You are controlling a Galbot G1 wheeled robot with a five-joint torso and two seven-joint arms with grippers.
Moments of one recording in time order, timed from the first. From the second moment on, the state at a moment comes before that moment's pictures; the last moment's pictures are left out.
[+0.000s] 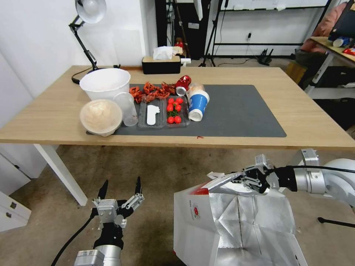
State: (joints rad) left arm 1.97 -1.54 -0.41 -2.32 -0.07 -0.16 -0.12; right arm -1.23 0.29 0.36 1.98 0.95 -0.20 -0.84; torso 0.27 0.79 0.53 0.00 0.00
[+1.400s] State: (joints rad) left arm 1.98 -1.54 -0.40 -2.32 -0.05 -0.16 -0.13; right arm -1.24 0.29 0.36 1.98 0.94 -0.19 -0.84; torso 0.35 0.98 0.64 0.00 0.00
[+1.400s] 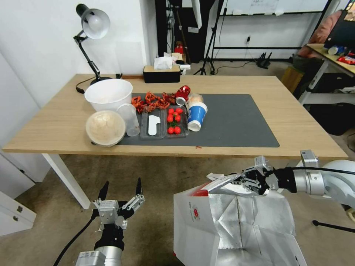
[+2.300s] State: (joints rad) left arm 1.99 -1.54 -0.40 -2.32 -0.05 -0.18 -0.12; right arm -1.24 0.29 0.36 1.98 0.93 -0.19 -0.84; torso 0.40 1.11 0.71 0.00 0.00
